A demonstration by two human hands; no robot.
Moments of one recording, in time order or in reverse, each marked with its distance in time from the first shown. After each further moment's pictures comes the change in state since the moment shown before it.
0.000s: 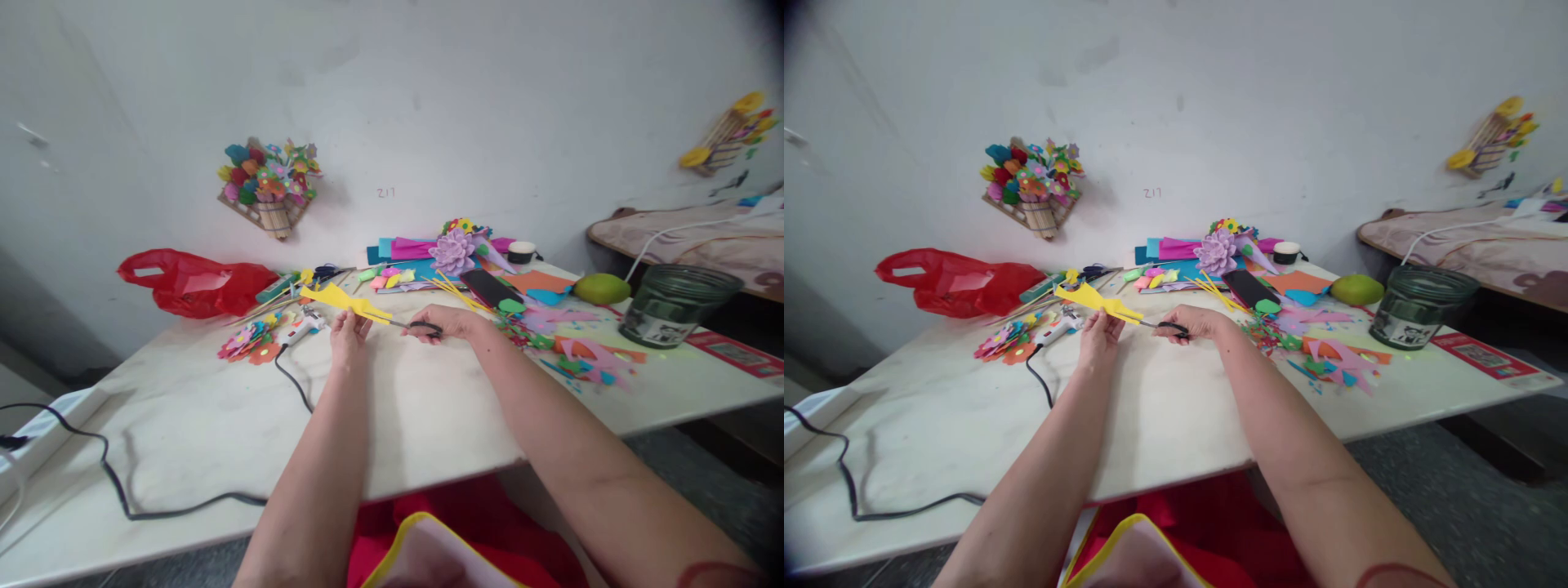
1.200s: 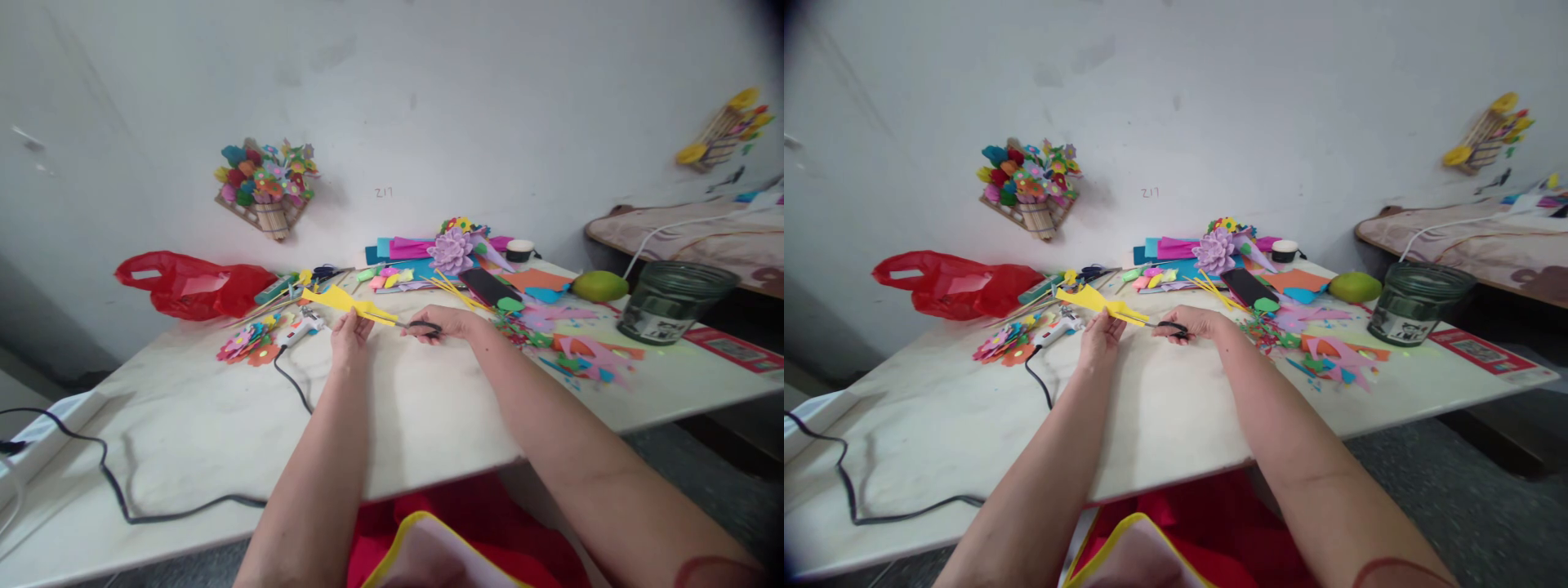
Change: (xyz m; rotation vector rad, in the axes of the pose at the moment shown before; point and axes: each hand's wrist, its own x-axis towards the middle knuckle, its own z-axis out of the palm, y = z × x) left_hand -0.002 0.000 0.002 0.051 -0.012 -0.062; right_hand -0.001 0.001 0.000 -0.061 0.018 0.014
